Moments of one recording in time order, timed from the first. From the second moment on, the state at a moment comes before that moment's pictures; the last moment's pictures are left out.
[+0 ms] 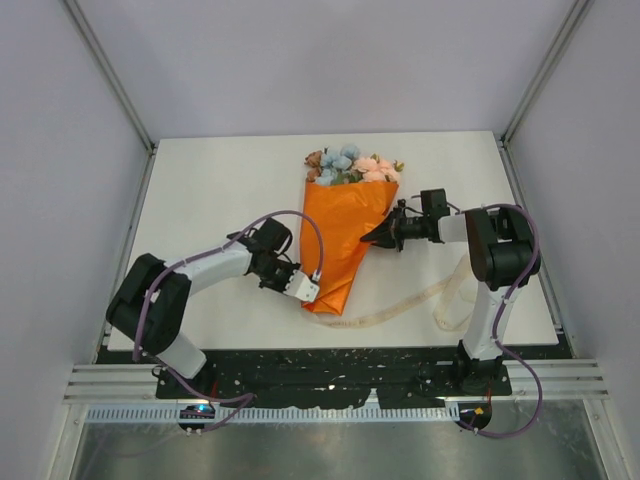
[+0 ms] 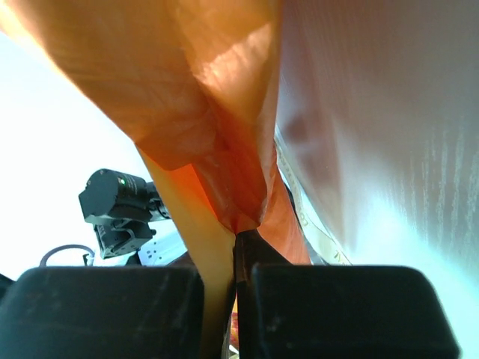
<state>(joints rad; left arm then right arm) -0.58 1.56 0.85 -0.58 0.40 1.44 0.12 1.99 0.98 0.13 -1.12 1.05</state>
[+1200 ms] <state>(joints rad) -0.04 1.79 1.29 -0.88 0.21 0.92 0.11 2.15 1.33 -0.63 -1.10 0.35</state>
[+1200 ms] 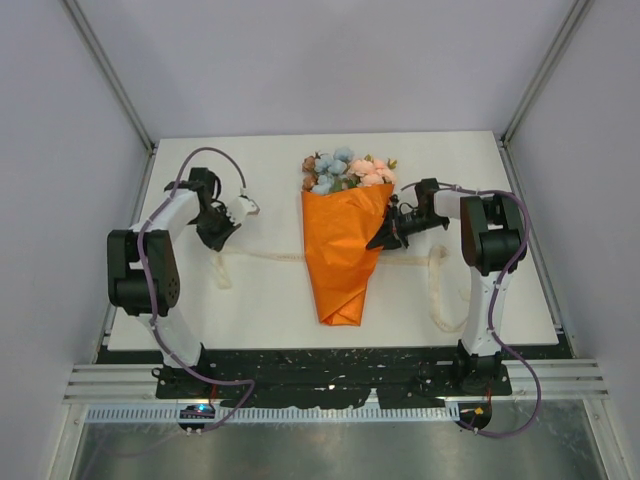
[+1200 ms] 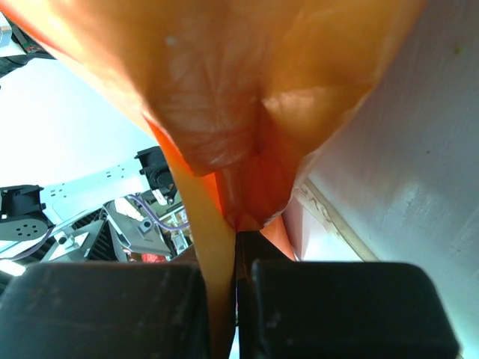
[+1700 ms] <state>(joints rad) 0.11 1.75 1.40 -0.91 0.35 0.83 0.11 2.20 1.37 -0.68 -1.04 0.28</state>
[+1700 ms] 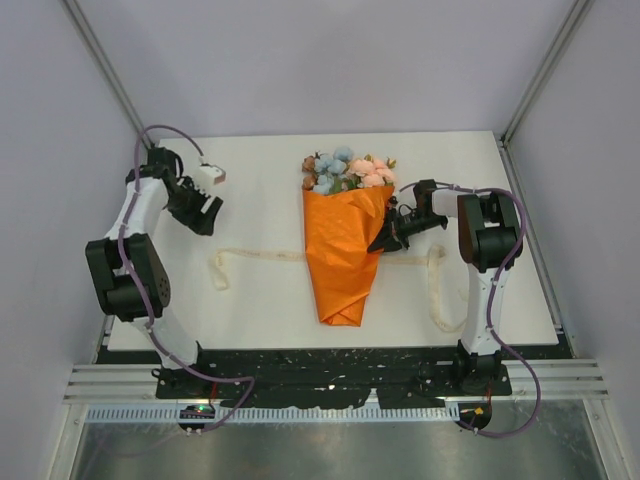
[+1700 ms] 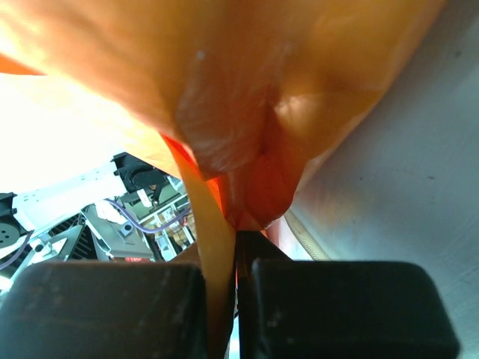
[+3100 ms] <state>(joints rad) -0.19 1.67 1.41 -1.05 0.40 0.90 0.11 2.22 1.40 -0.68 -1.03 0.26</state>
